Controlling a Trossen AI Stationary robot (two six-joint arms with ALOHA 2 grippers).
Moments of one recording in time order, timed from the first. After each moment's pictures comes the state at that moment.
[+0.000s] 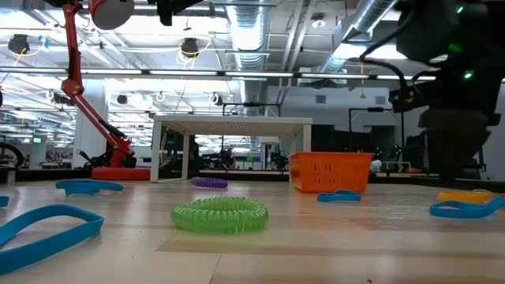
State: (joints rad) left arm -0.13 1.03 0.60 0.55 -0.34 0.04; right arm 0.38 1.52 0.76 -0.87 0.32 1.14
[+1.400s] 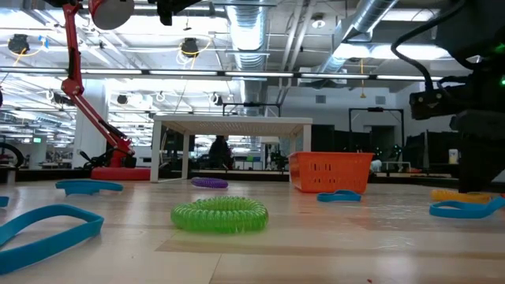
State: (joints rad) left arm -0.13 1.03 0.60 0.56 -0.34 0.04; right arm 0.48 1.51 0.64 -0.66 0.32 1.16
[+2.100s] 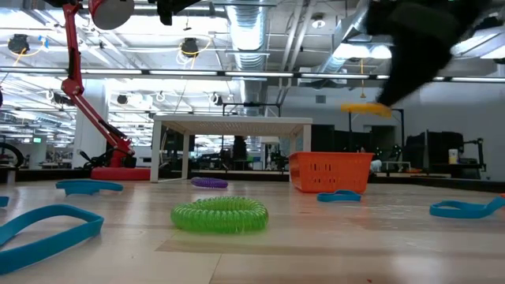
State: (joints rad) left arm -0.13 1.03 0.60 0.56 -0.34 0.04; right arm 0.43 1.42 0.93 -0.71 0.59 0.84
